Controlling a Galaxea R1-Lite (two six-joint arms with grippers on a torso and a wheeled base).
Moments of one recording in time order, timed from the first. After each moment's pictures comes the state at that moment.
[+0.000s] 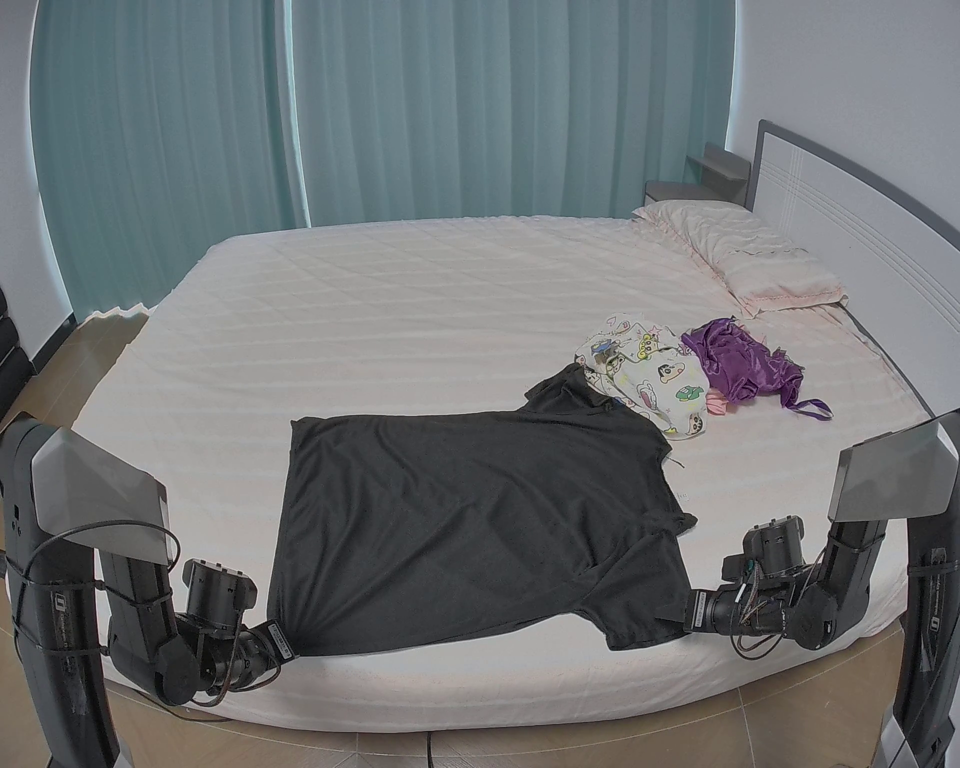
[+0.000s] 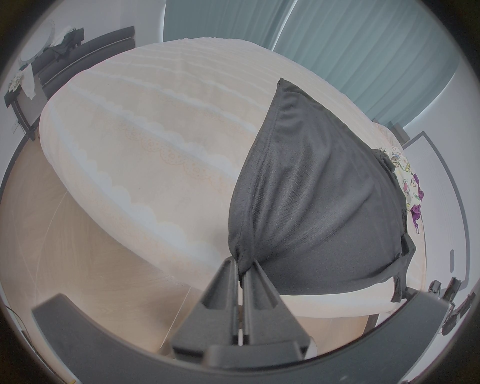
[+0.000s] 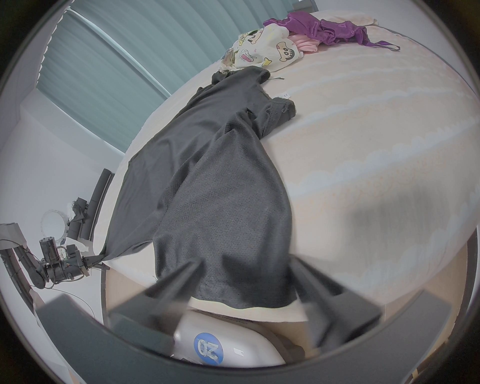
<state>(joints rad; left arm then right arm) -0.19 2.30 -0.23 -1.13 0.08 -0.70 0.20 2.37 -0.47 -1.06 0.26 0.40</state>
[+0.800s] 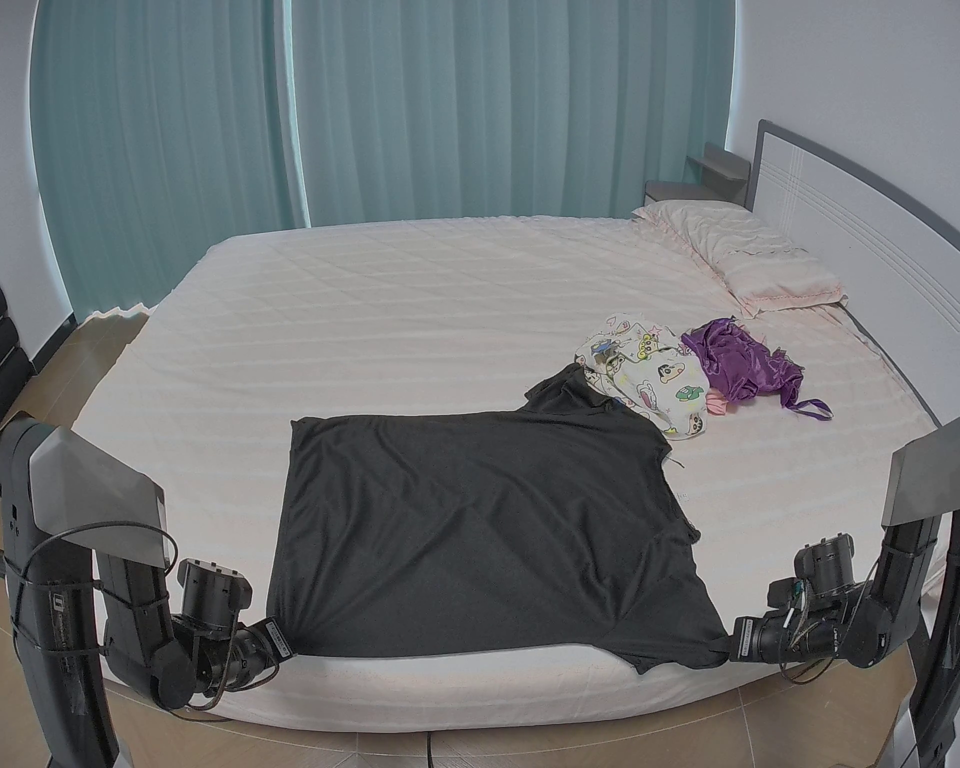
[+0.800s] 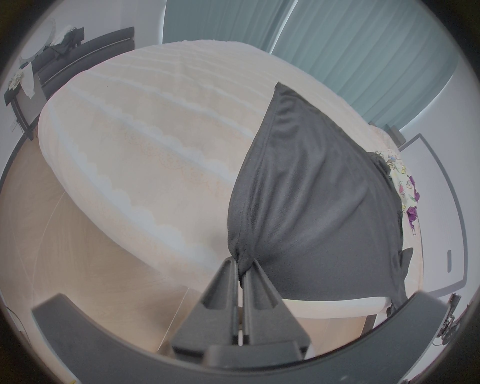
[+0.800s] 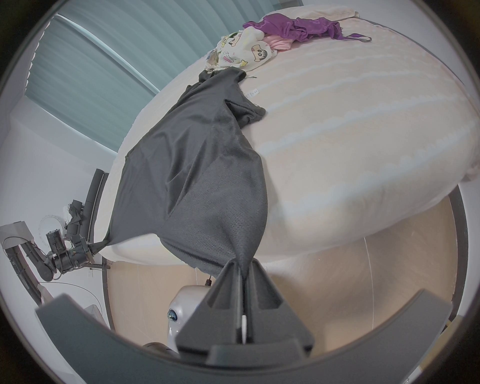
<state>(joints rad) -0.19 2.30 -0.20 -1.19 0.08 -0.70 0.12 2.21 -0.20 -1.07 0.28 0.36</state>
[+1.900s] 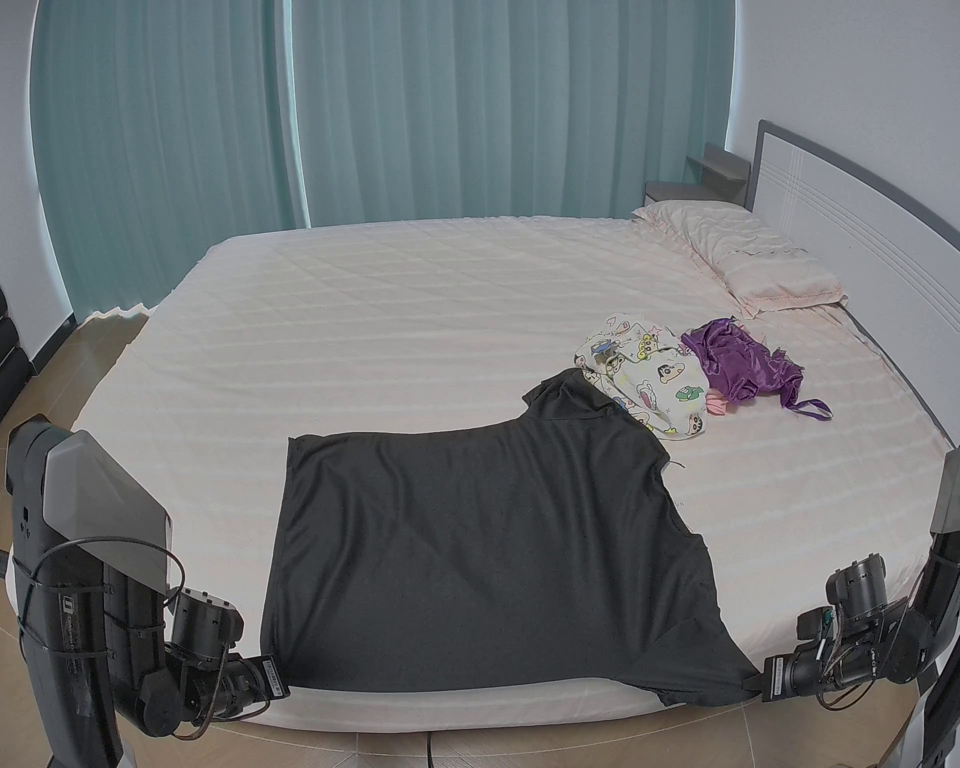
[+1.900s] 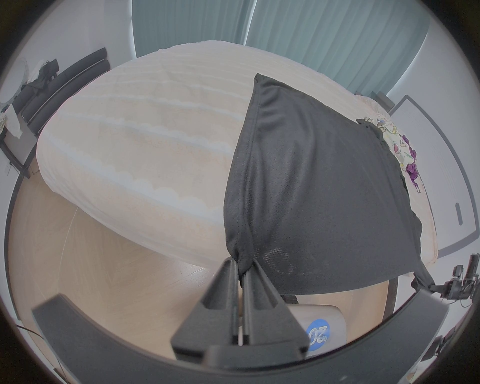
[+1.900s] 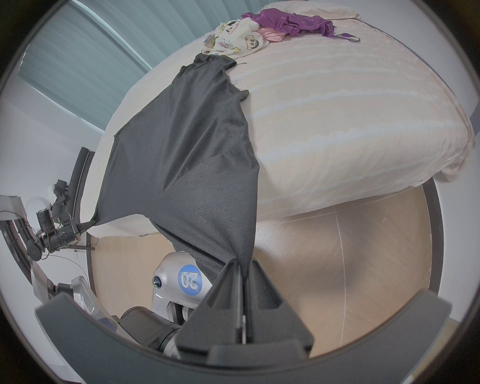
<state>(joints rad) -0.20 2.32 -0.02 -1.34 0.09 -0.52 0.09 2.01 -0.02 -0.90 0.22 0.24</state>
